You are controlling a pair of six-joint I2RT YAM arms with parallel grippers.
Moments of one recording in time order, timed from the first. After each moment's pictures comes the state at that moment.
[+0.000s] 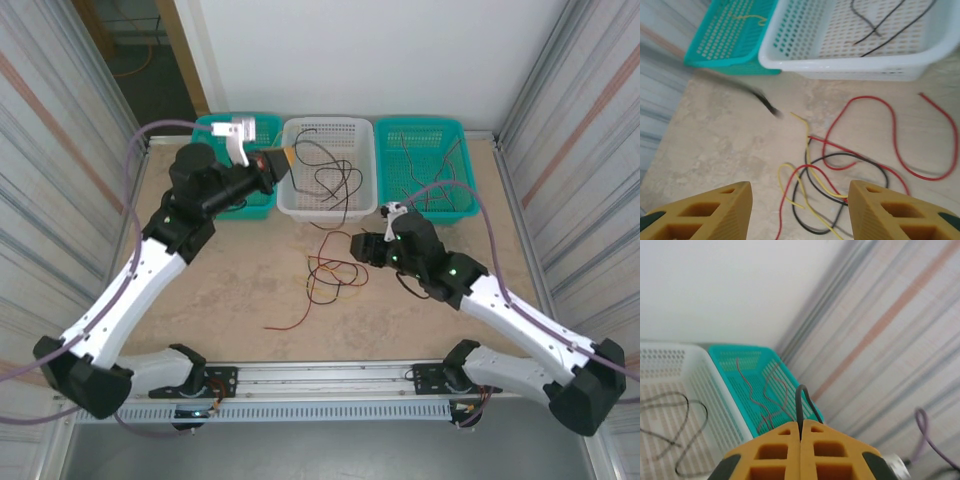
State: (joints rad) left arm -0.49 1.23 1.30 -0.12 0.30 -0.54; right arm 0.72 0.97 0.82 -0.41 0.04 0.64
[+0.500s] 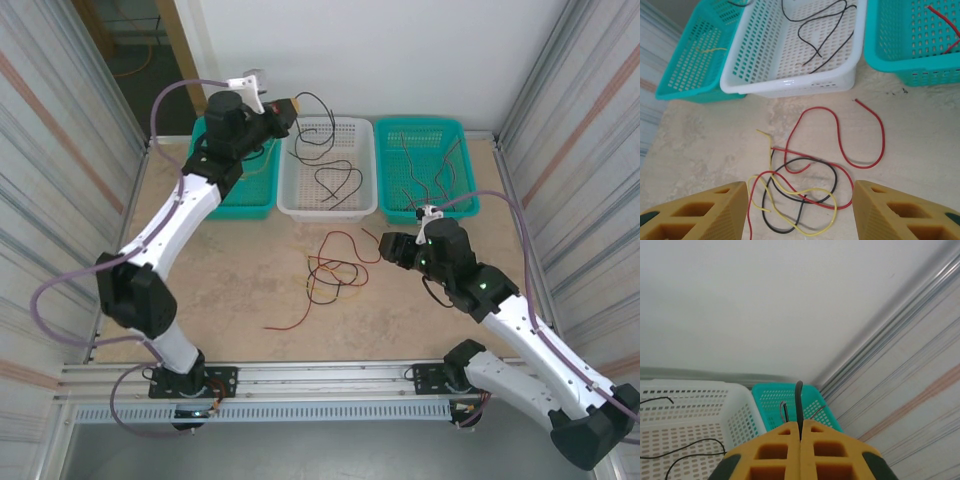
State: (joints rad) left arm -0.39 1.69 1.63 -0.02 0.26 -0.58; right arm 0.59 0.81 0.79 -0.53 0.05 0.64
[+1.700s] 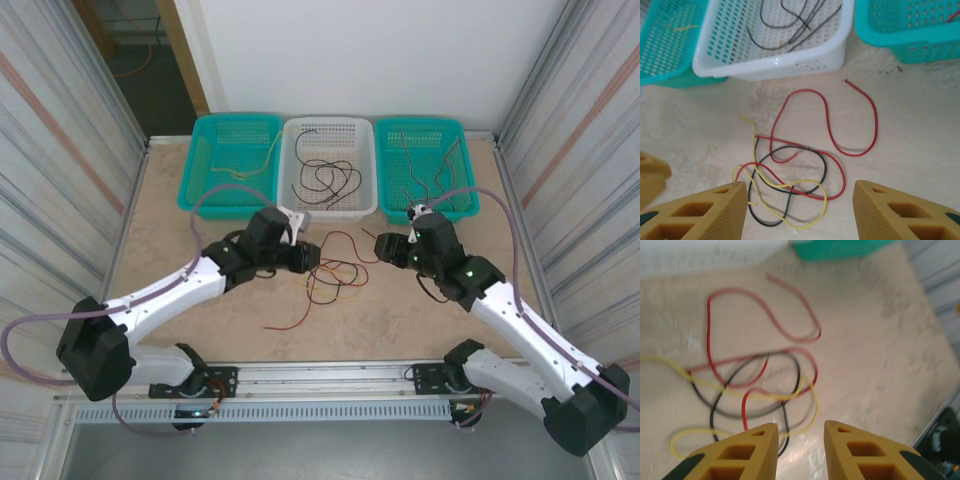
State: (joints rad) left arm -0.77 1.28 0.88 -0.34 0.19 -0.51; right arm 0.57 0.94 0.79 -0.53 0.02 0.64
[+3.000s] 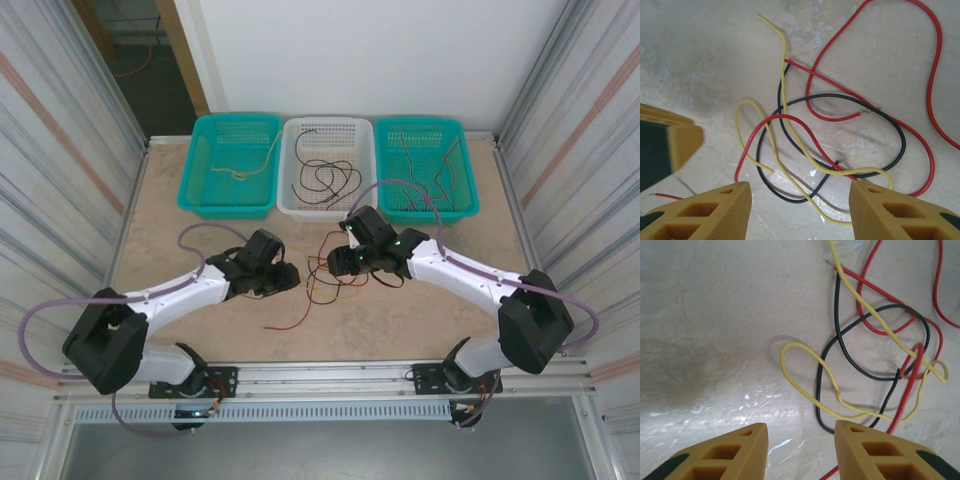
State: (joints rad) left arm -0.69 1.35 0.69 -0.35 0.14 -0.91; right arm 0.77 1.42 0.99 -0.53 -0.10 0.51
